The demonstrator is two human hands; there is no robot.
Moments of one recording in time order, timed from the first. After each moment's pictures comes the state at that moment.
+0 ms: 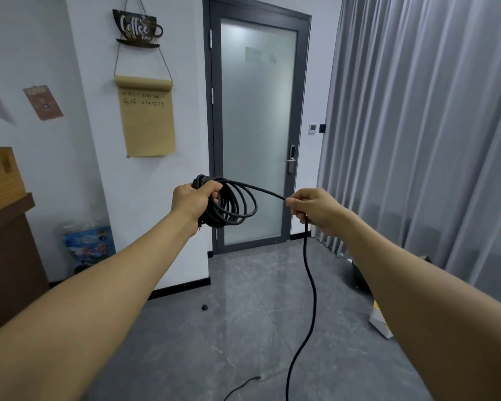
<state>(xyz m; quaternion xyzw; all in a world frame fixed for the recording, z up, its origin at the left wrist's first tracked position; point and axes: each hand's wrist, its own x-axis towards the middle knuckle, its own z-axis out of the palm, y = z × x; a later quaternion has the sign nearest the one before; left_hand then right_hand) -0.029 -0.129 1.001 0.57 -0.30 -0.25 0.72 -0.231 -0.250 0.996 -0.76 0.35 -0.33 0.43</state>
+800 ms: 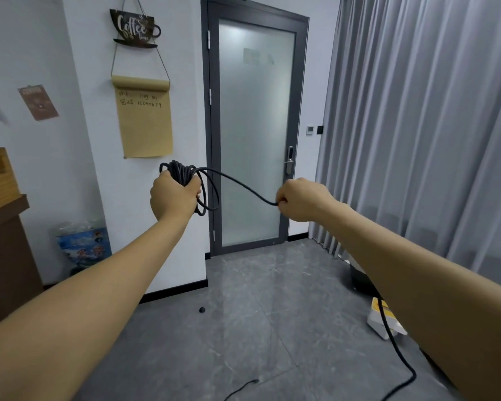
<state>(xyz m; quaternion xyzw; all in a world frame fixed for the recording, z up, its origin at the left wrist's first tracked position) -0.005 -0.136 1.001 0.71 -0.30 0.09 0.63 -0.205 -0.229 1.026 -0.91 0.38 -0.17 -0.08</state>
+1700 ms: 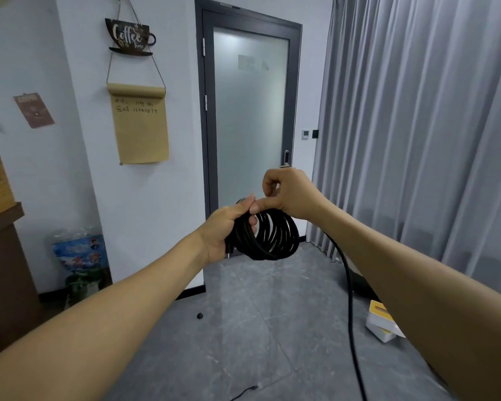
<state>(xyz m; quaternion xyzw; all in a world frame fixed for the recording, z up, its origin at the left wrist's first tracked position) -0.080 -0.128 0.991 0.44 -0.44 -0.51 0.59 -0.213 -0.211 1.039 -0.89 0.25 -0.34 0.19</state>
